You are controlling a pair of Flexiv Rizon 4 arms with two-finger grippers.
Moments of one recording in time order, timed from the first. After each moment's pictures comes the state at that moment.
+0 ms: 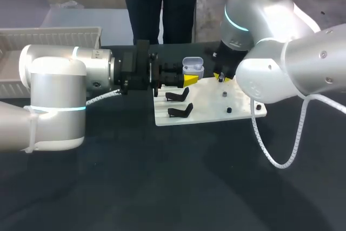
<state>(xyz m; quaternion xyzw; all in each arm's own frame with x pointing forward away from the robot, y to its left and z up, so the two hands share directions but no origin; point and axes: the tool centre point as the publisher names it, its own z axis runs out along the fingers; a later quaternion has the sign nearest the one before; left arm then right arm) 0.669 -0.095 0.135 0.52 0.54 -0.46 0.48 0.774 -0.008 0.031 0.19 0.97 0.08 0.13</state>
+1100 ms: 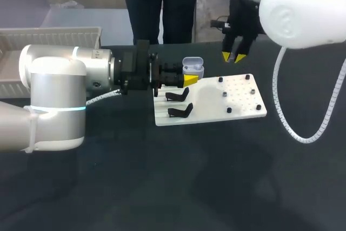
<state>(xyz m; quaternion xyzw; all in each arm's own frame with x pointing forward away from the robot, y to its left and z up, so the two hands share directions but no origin) 0.669 -0.095 0.135 0.52 0.54 -0.46 0.48 0.681 -0.009 0.179 0.03 0.99 0.07 0.08</state>
